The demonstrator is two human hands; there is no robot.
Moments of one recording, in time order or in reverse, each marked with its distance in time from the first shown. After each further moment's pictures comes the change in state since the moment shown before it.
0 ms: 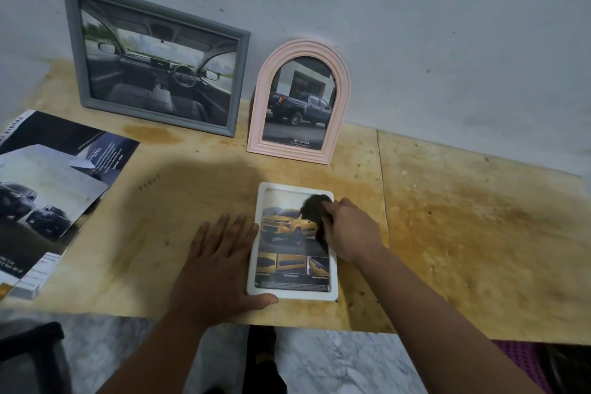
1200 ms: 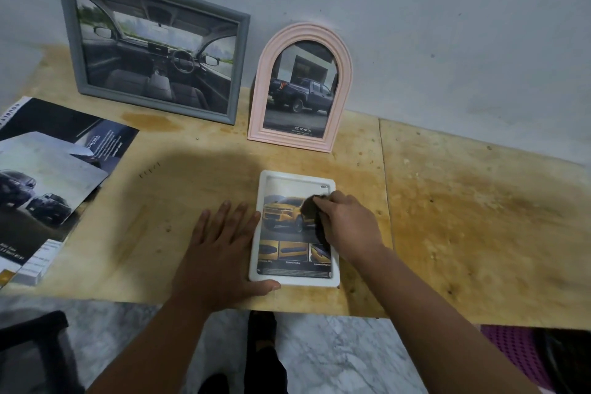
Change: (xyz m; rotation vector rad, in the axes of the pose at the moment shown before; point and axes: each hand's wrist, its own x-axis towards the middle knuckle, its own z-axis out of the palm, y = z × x) left_hand 0.000 0.000 0.003 0.006 0.015 -0.017; right_hand -0.016 -0.003 0.018 -0.081 0.186 -0.200
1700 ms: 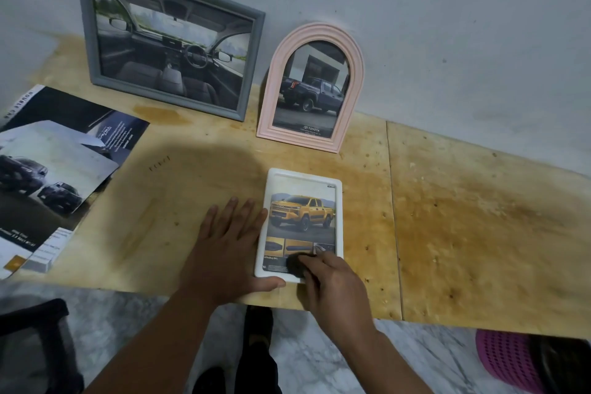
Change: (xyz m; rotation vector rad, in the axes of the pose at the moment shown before) left_hand -0.001 0.000 0.001 -0.008 0.048 0.022; right_hand -0.095 -0.065 0.018 0.328 0.089 0.076
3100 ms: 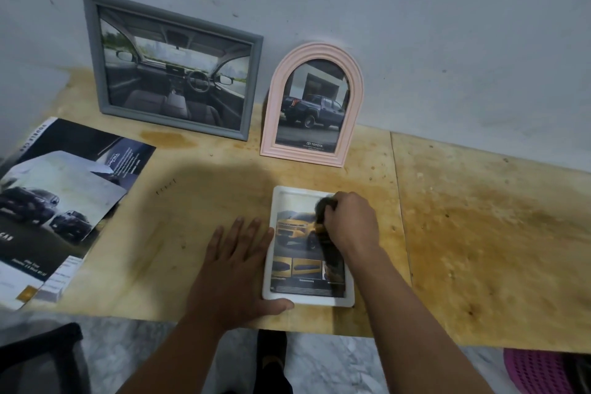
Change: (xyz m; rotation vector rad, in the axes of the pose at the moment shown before) left_hand 0.002 0.001 -0.003 -0.014 -0.051 -0.001; right_hand 0.141 0.013 -0.028 -0.077 0.028 0.376
